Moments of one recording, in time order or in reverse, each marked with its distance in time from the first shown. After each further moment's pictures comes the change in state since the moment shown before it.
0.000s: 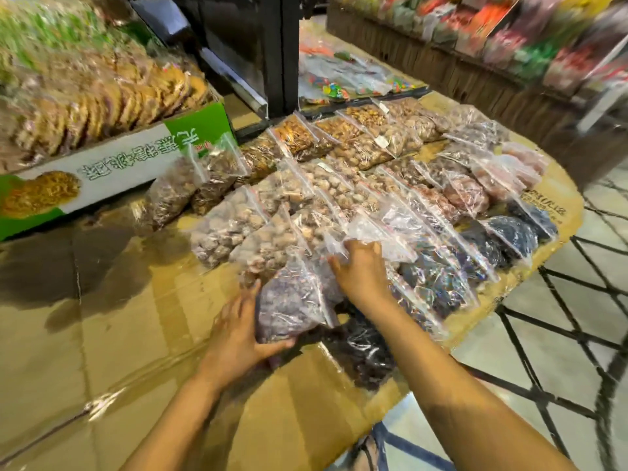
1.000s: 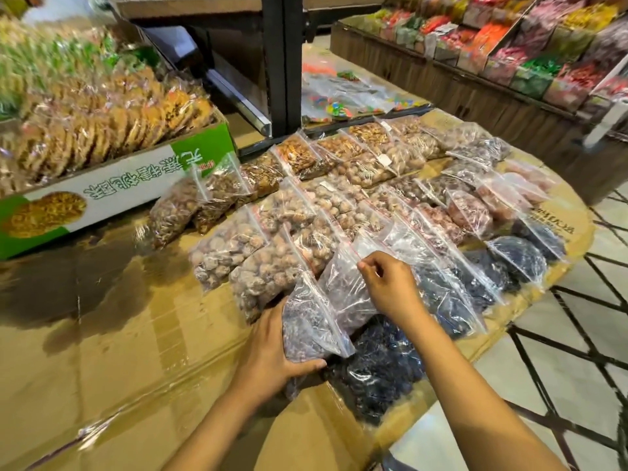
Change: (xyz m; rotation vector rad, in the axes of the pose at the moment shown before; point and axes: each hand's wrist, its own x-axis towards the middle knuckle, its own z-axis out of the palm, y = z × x) left_hand 0.010 0.047 0.010 -0.260 -0.036 -0.004; right_hand 0.018 0.036 -0.029 0.232 -0.009 -0.069
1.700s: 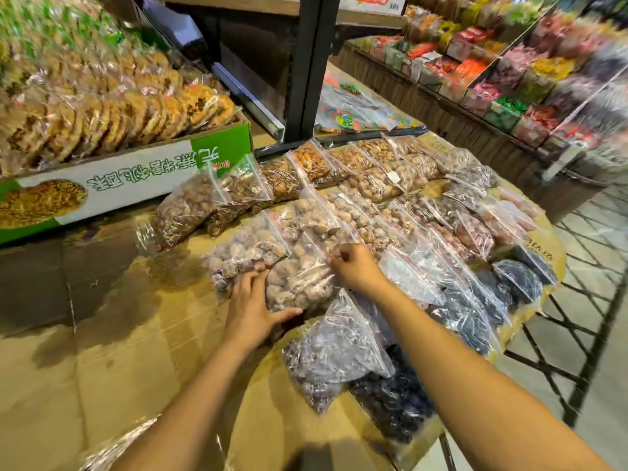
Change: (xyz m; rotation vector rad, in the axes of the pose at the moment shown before) left_hand 0.081 -0.073 -0.055 0.082 0.201 -0.064; right_hand 0.068 -0.075 0.074 -0.011 -0.184 0.135
